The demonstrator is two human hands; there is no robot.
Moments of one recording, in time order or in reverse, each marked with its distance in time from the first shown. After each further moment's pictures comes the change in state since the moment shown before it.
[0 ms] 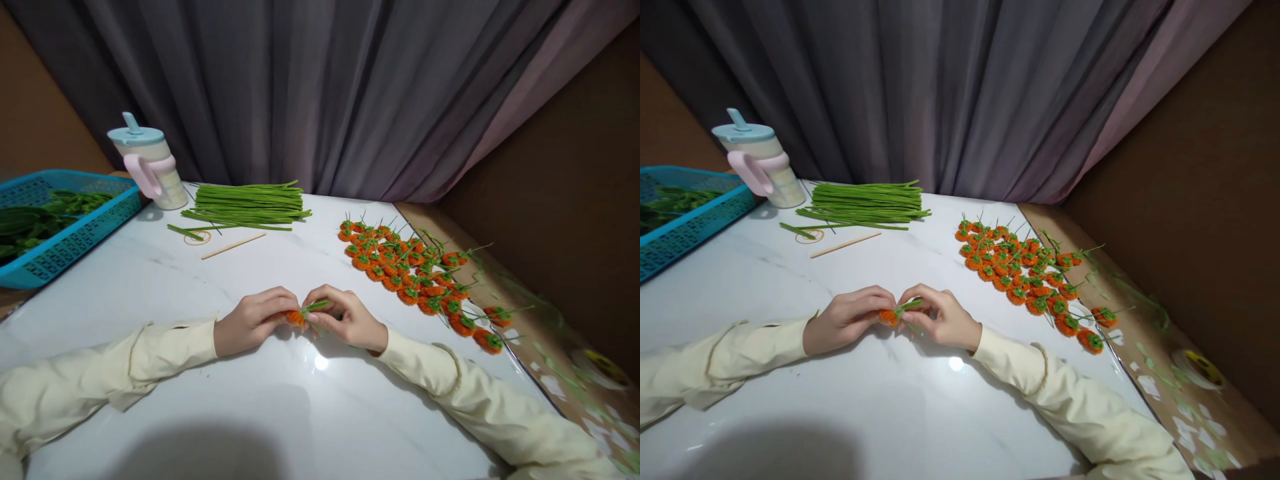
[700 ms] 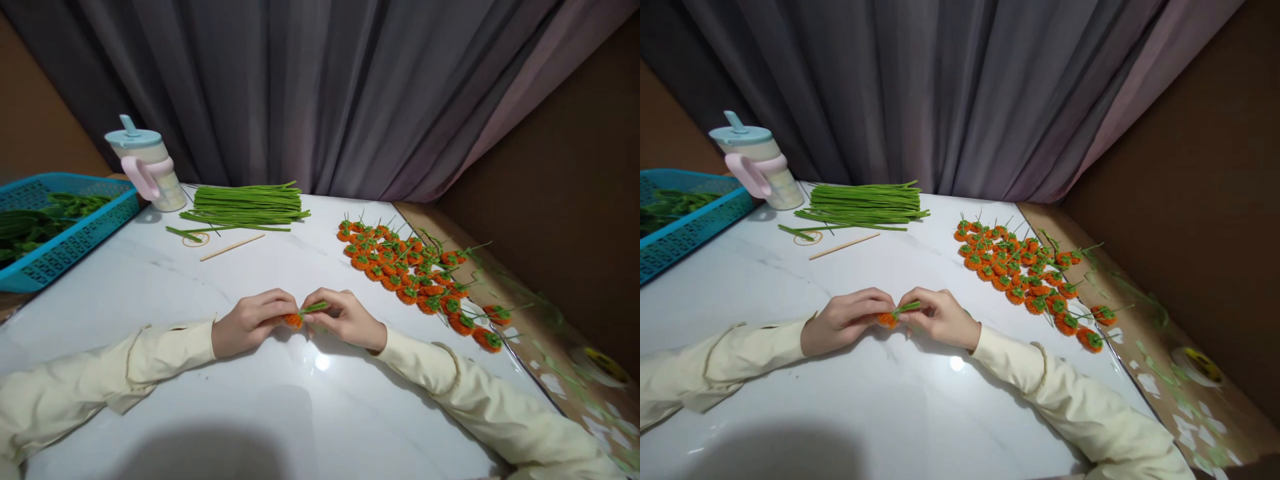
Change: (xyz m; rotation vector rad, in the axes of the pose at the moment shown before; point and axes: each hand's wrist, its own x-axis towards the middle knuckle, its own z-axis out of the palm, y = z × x) left_hand -0.002 -0.002 -0.001 0.003 -0.010 0.018; right_hand 0.003 -0.001 0.000 -0.063 0.029 0.064
